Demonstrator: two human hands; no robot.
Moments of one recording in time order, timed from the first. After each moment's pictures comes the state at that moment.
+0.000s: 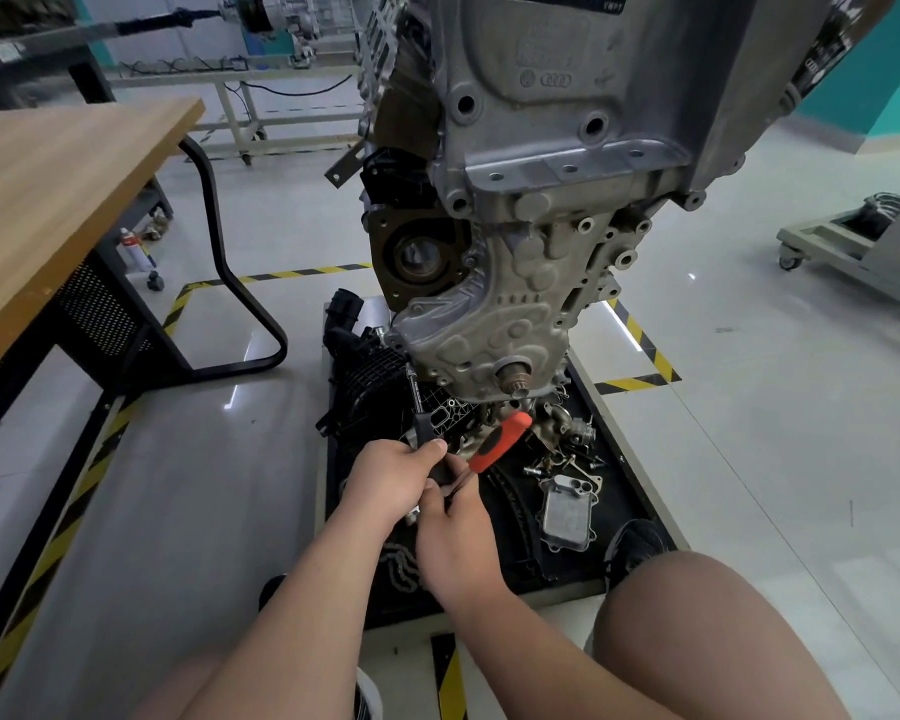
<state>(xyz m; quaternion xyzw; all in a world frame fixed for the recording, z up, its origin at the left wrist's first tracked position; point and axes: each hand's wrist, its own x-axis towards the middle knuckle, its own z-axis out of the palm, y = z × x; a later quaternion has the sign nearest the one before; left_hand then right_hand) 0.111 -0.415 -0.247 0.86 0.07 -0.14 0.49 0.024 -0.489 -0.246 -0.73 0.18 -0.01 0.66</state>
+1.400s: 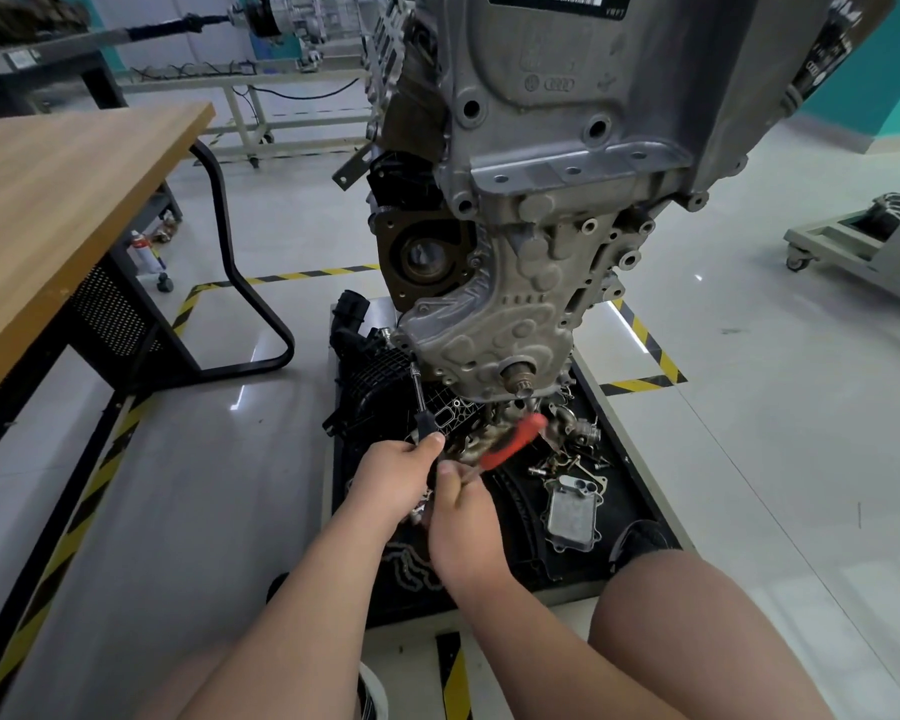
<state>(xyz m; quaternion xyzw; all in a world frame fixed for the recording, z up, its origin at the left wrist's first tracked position) 0.106 -0.413 -0.241 0.85 0.09 -0.15 0.49 0.030 -0.492 -0.241 -0.72 0.22 0.02 0.66</state>
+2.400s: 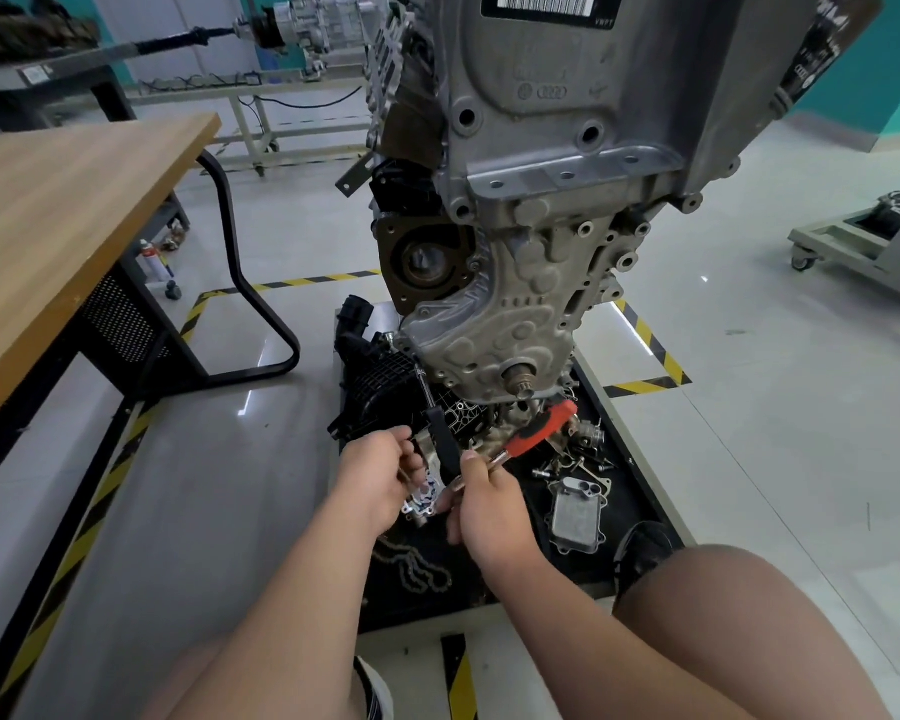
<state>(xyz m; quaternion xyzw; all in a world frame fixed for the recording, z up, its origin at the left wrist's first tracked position) 0.105 -0.416 -0.212 0.60 0.28 -0.14 0.74 0.029 -0.516 -0.217 -0.65 0.23 0.04 0.72</state>
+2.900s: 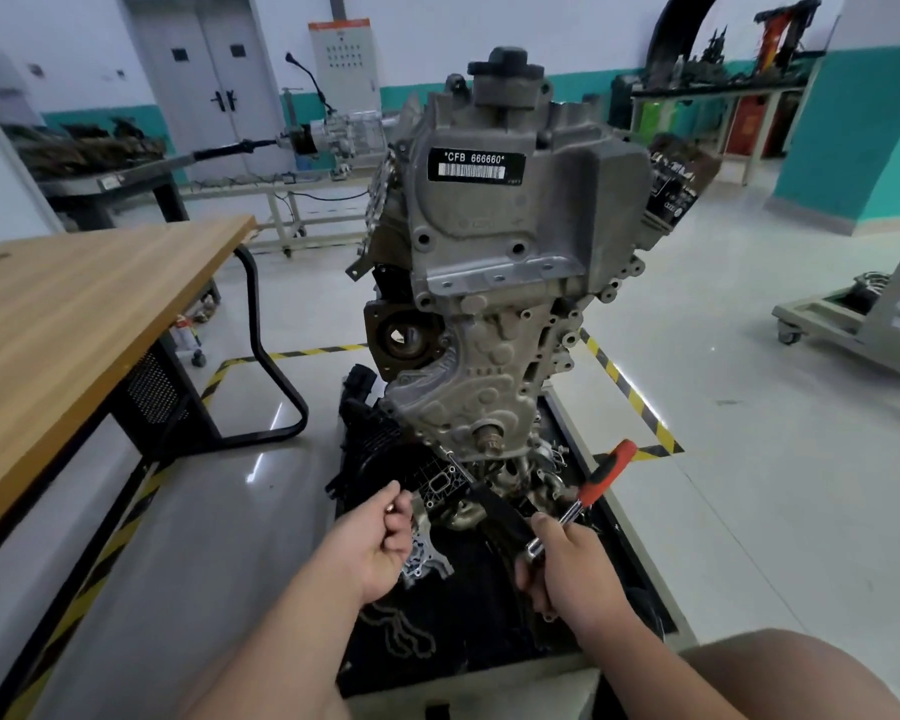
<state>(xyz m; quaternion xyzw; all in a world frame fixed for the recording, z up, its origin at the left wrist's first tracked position) 0.051 -0.430 -0.177 0.41 0.27 -0.25 0.83 -0.038 -0.621 -0.181 -0.74 0.18 0.03 0.65</state>
